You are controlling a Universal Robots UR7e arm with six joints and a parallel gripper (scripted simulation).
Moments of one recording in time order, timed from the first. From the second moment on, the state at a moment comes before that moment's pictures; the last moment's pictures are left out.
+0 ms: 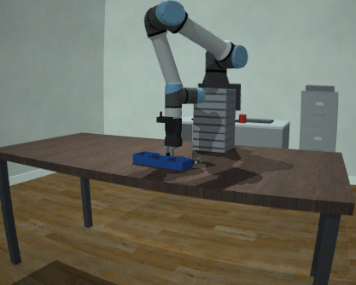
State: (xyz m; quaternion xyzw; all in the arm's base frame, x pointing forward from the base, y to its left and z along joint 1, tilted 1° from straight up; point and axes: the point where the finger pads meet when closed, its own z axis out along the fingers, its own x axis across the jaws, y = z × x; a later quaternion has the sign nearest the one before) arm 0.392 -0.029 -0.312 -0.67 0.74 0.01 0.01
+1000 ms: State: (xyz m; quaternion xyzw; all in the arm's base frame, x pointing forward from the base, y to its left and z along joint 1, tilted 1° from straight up) arm 0.392 -0.030 -0.252 -0.67 0.74 0.01 0.01
